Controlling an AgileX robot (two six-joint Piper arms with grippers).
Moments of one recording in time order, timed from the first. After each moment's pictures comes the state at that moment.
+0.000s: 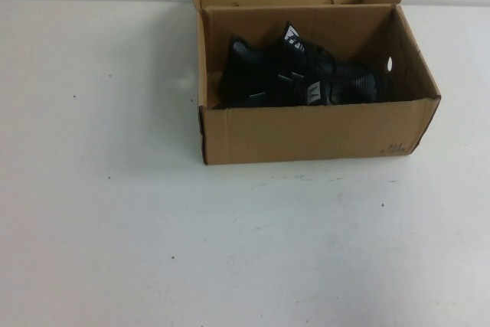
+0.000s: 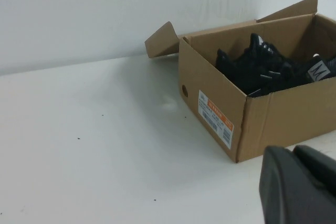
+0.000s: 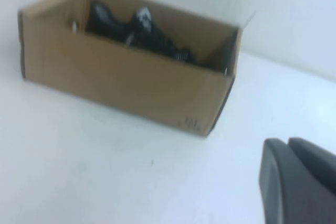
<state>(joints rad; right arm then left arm) 0.29 0.05 -0.42 0.01 0.64 -0.16 -0.19 0.31 -0.50 -0.37 0.50 0.43</state>
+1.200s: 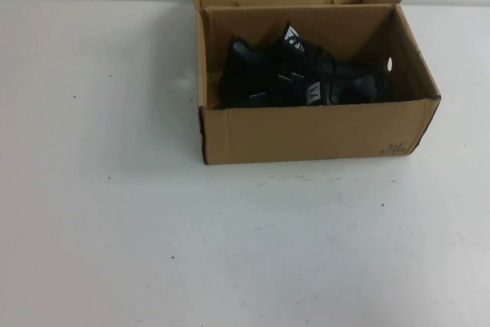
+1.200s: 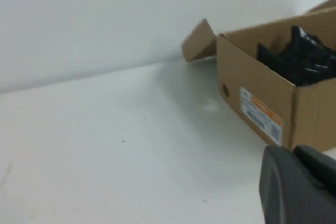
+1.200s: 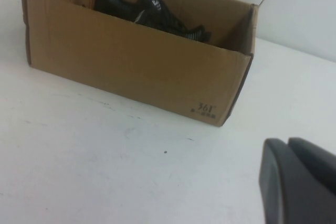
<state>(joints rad) 0.29 -0.01 -0.27 0.04 0.55 -0.16 -0.19 0.23 -0.35 -0.27 0.36 0.42</state>
